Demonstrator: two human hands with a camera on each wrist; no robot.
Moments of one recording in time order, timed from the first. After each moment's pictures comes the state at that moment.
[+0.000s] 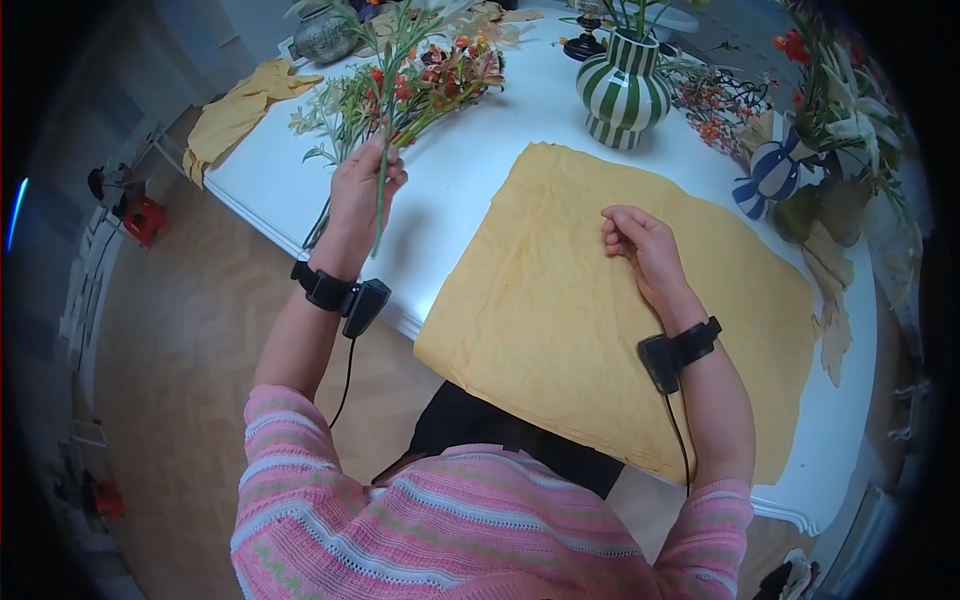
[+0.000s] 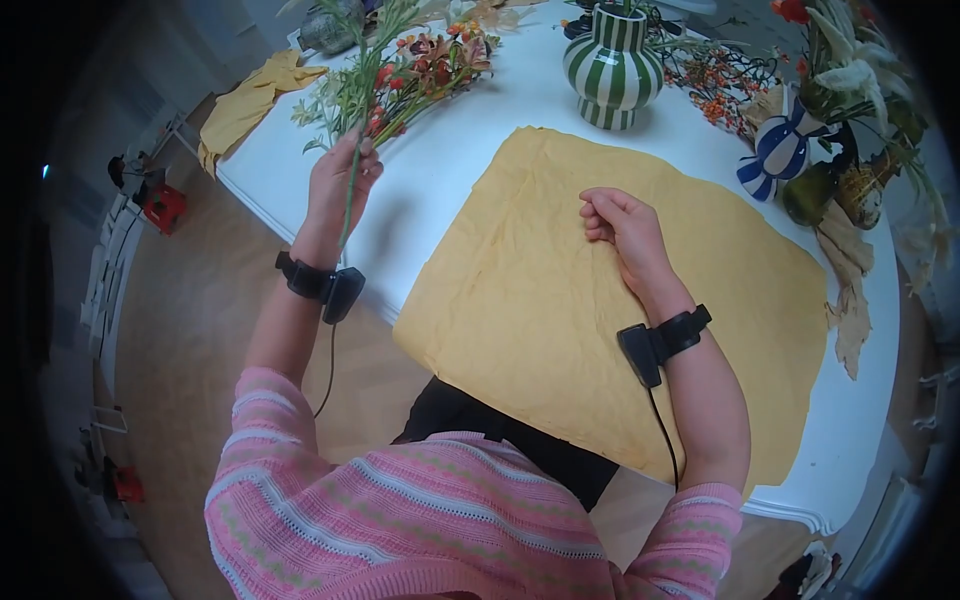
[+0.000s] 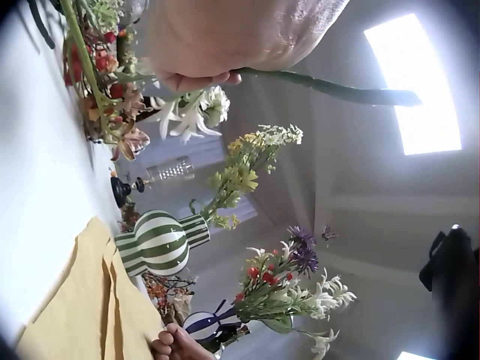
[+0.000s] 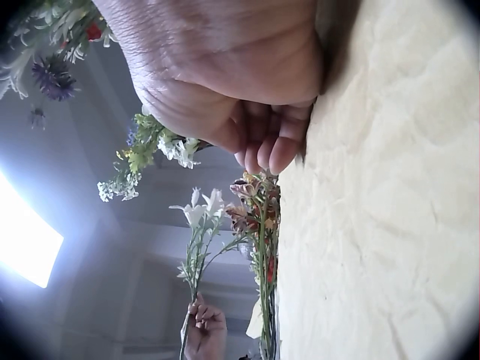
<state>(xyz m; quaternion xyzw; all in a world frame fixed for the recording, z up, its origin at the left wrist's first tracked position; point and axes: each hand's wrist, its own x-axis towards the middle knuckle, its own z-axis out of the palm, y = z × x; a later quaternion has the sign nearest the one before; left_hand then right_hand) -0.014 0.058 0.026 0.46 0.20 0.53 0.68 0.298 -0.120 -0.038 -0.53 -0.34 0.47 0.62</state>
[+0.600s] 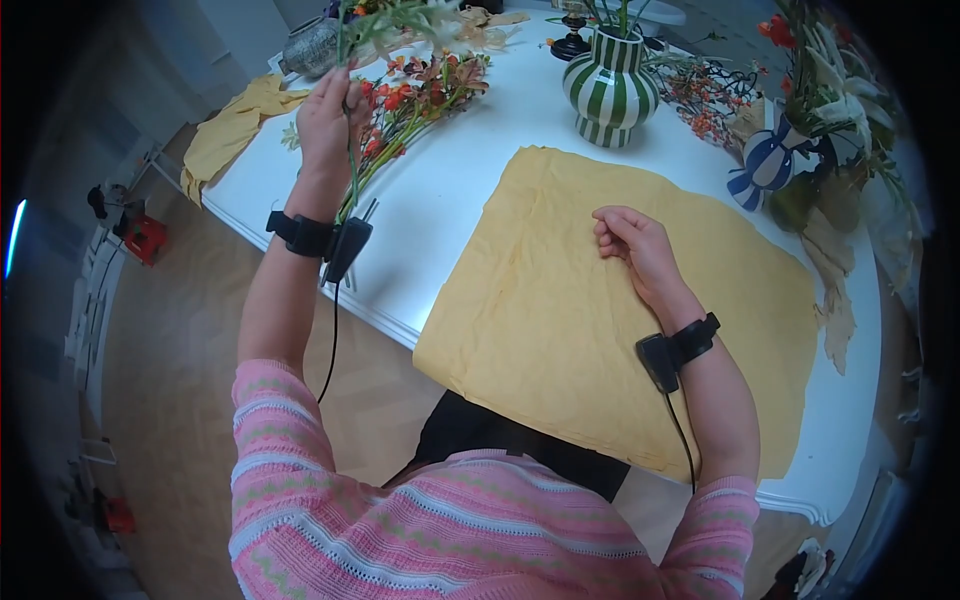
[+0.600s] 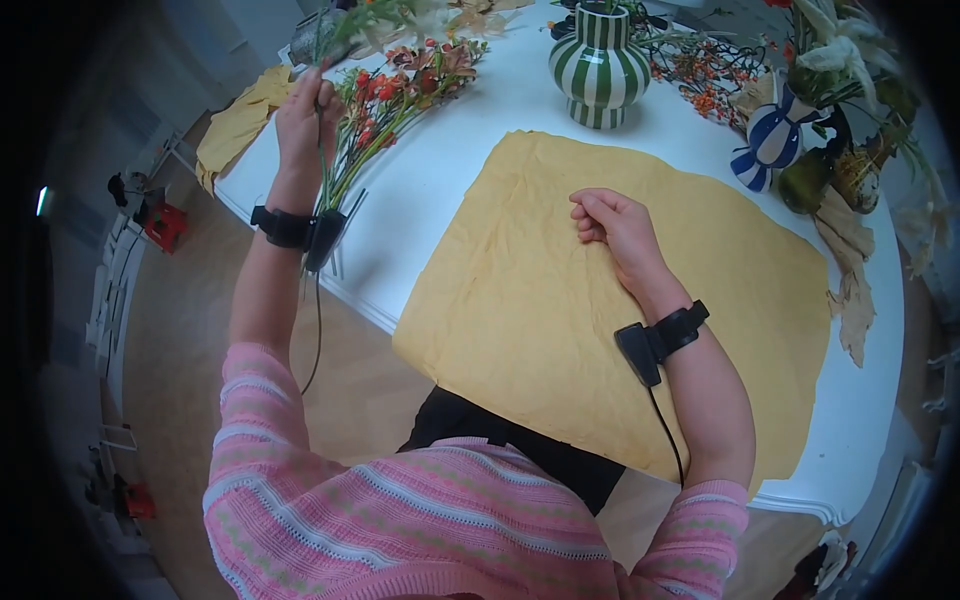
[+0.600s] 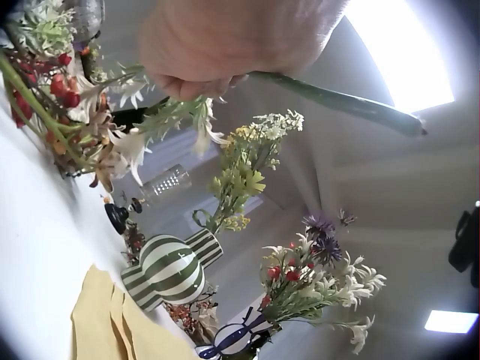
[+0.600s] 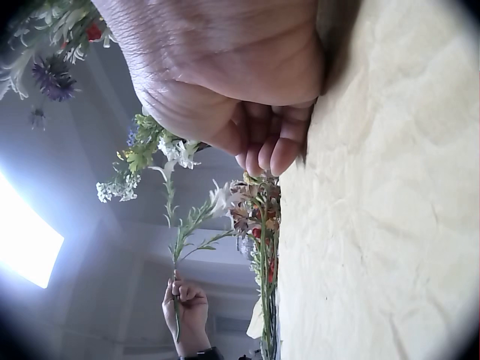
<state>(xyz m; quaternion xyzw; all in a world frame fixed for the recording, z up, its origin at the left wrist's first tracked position) 0.008 0.109 0.092 0.56 0.18 0.56 0.58 0.299 -0.120 -0.039 -0.54 -0.35 0.47 0.61</state>
